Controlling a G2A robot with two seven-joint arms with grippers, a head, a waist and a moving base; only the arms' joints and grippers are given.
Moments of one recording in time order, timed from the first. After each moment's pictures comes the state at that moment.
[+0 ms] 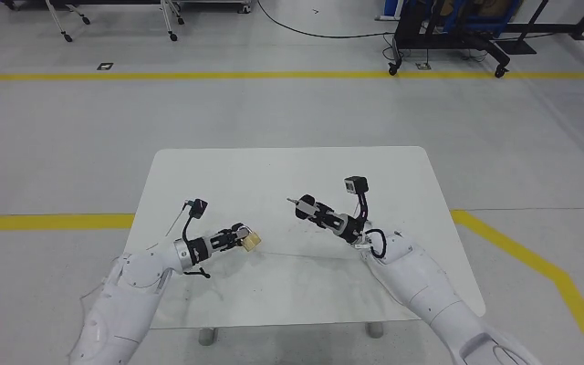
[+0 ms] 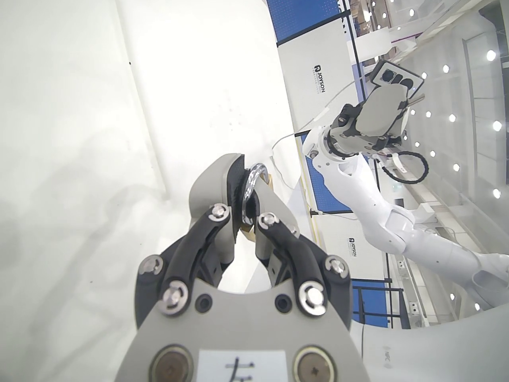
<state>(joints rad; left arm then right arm) 1.33 -1.11 -1.33 -1.34 -0.02 -0.37 -0.91 -1.06 -1.28 0.92 -0.99 0.33 -1.01 0.63</state>
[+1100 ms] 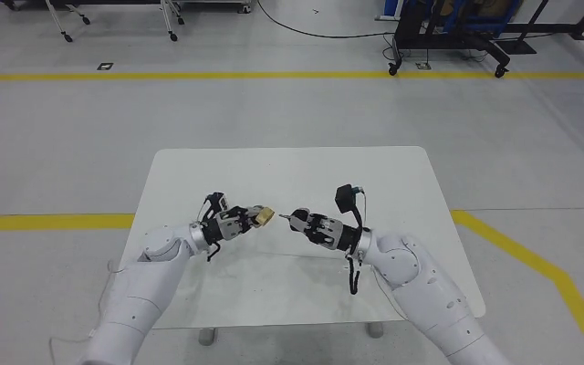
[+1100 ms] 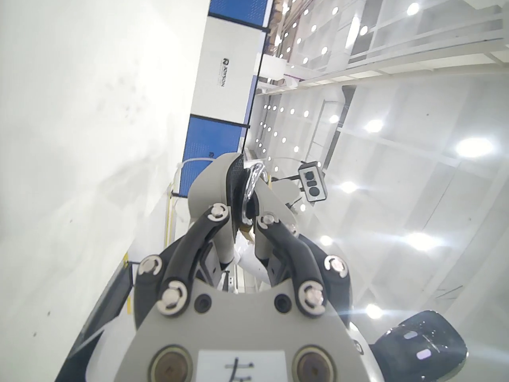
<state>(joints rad) 1.08 -1.20 -1.15 -1.02 -0.66 -0.11 -1.03 -1.29 -1.23 1.08 -1.46 -0.41 -0.72 0.38</state>
